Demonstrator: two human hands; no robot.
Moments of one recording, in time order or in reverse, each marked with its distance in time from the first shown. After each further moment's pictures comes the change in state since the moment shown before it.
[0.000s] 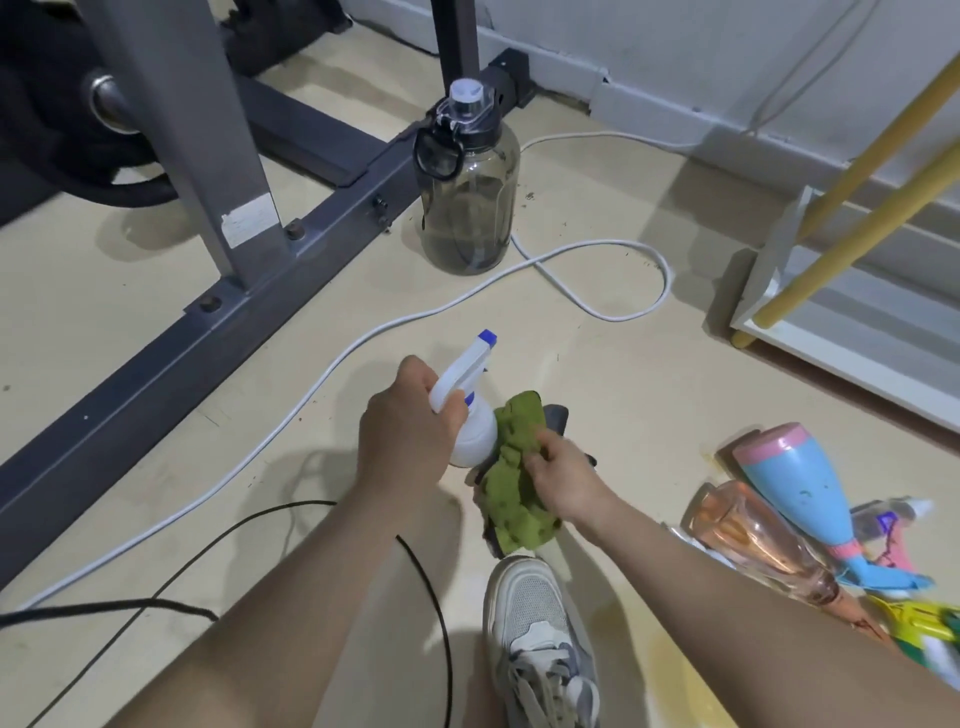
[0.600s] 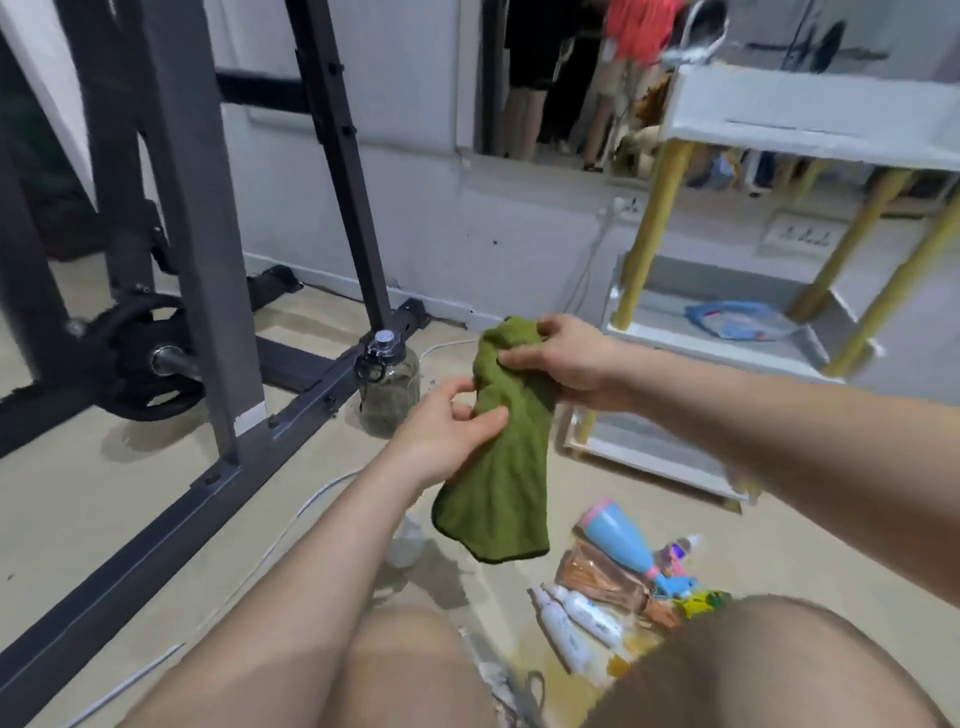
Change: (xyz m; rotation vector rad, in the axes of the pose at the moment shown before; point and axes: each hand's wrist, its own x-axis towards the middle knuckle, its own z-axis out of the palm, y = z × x) left_hand -0.139 0.196 -0.166 -0.584 -0.470 0.263; right_hand -0.279 -0.229 -0.194 0.228 0.196 -0.285
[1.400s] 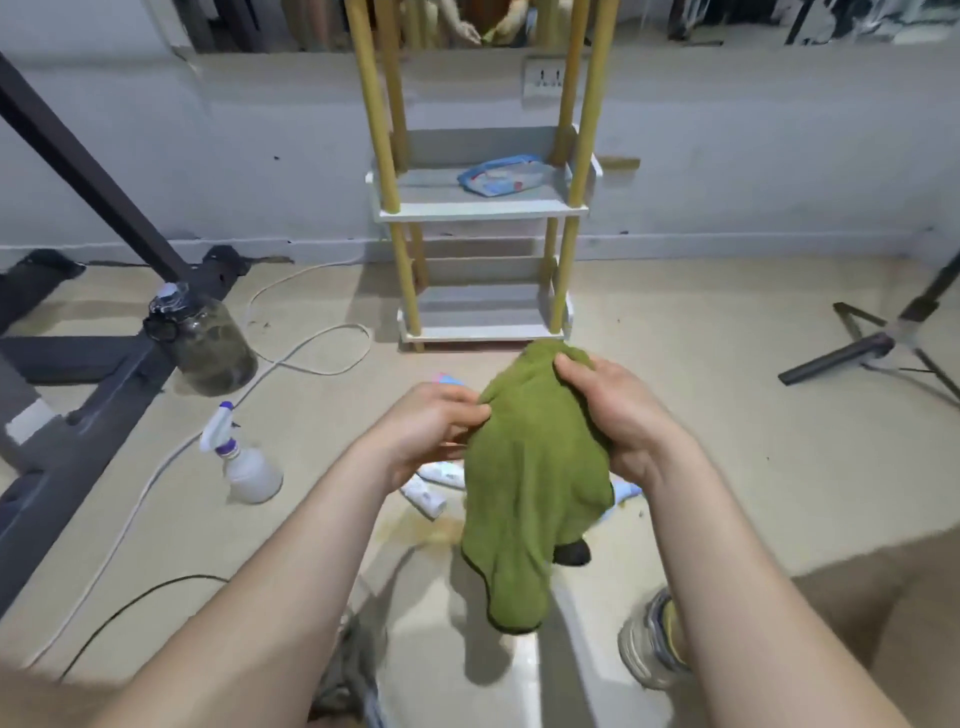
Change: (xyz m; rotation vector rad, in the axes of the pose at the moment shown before) left_hand -0.091 -0.009 0.223 0.044 -0.555 -0.238; right_hand -0.240 0.209 -0.127 0.667 0.474 0.156
